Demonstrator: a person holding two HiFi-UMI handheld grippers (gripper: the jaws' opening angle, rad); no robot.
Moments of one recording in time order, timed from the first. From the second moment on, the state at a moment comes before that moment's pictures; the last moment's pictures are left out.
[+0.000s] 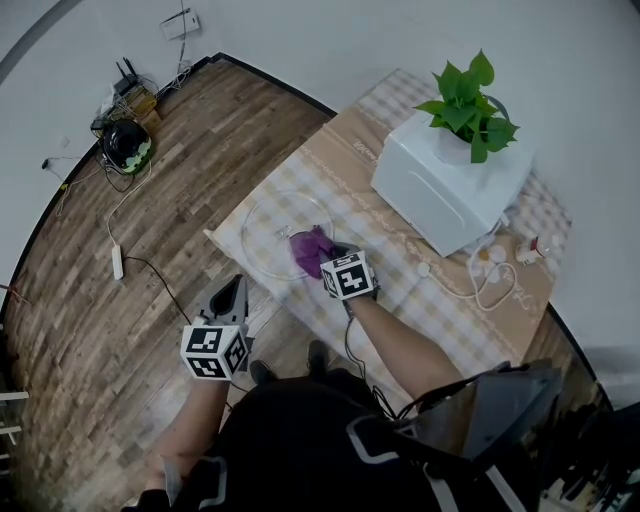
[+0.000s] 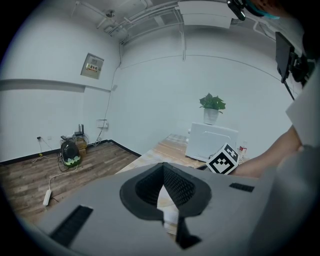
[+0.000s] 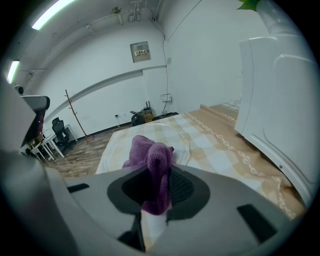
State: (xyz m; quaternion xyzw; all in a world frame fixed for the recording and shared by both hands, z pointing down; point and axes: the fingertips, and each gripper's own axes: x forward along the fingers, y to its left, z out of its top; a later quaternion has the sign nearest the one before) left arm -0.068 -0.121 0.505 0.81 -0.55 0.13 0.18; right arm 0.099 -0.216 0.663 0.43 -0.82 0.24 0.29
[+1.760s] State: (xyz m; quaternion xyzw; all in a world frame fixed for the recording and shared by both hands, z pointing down) left arm -0.180 -0.038 0.425 0.84 -0.52 0.04 0.13; right arm 0.009 -0.091 0.453 0.49 -0.85 0.18 0.08
